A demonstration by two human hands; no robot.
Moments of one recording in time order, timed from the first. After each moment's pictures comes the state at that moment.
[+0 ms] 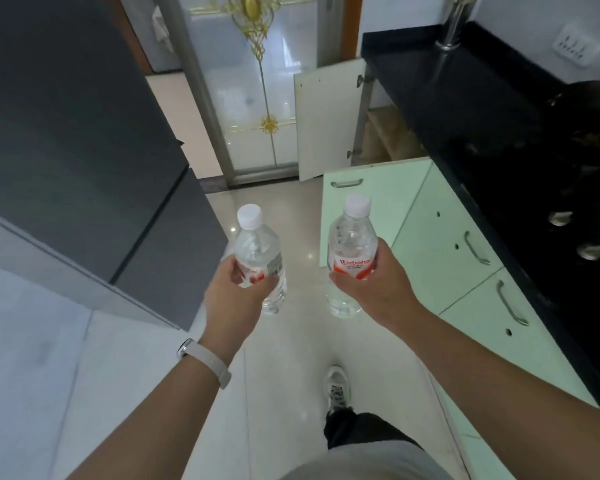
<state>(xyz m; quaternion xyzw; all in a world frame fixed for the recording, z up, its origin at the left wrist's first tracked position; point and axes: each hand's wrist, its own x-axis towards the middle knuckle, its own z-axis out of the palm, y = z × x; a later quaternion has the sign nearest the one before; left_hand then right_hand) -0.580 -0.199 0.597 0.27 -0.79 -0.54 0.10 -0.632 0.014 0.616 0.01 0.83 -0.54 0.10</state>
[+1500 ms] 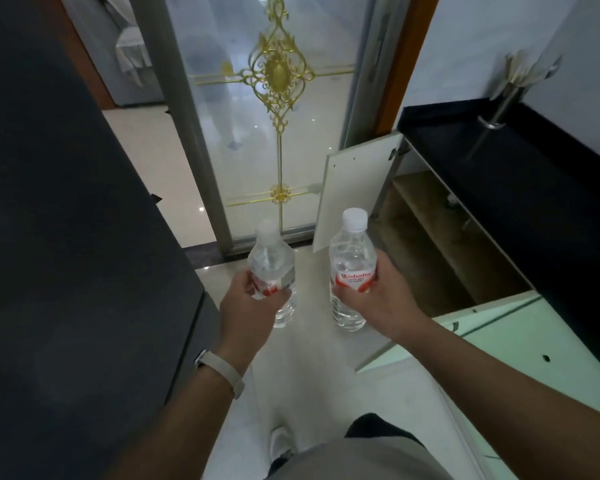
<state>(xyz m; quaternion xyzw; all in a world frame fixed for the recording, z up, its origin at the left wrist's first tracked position) -1.033 -0.494 0.579 0.23 -0.75 -0.62 0.04 -1.058 -0.287 0.635 0.01 0.85 -0.52 0.10</state>
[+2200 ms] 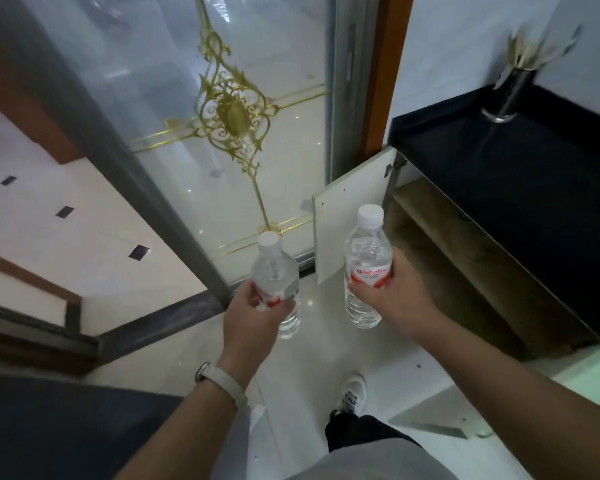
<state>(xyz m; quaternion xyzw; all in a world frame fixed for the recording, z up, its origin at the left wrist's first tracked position) -1.271 -0.477 0.585 0.17 -0.79 -0.59 -0.02 -1.289 -0.243 0.598 0.11 0.82 -0.56 0.03</state>
